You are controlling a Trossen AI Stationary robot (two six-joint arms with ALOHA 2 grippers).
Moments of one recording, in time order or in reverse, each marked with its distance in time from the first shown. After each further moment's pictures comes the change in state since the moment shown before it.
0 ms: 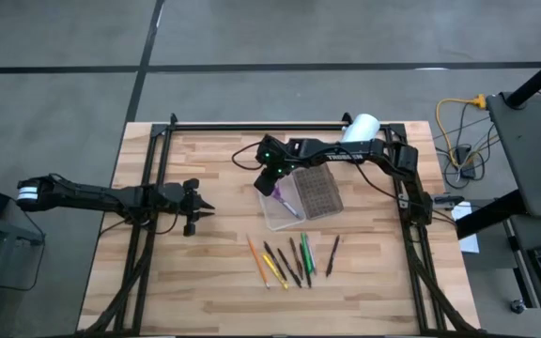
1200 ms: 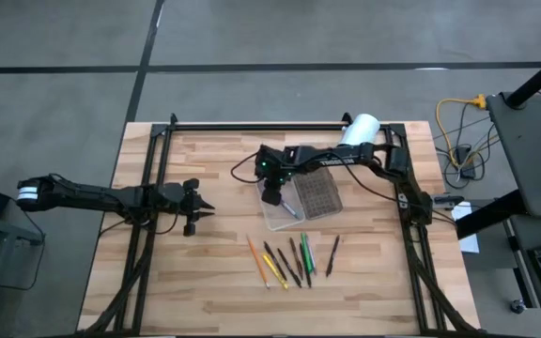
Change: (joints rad) left arm 0.000 0.000 0.000 0.000 0.000 0.000; right arm 0.018 0.074 -0.005 -0.018 0.011 -0.336
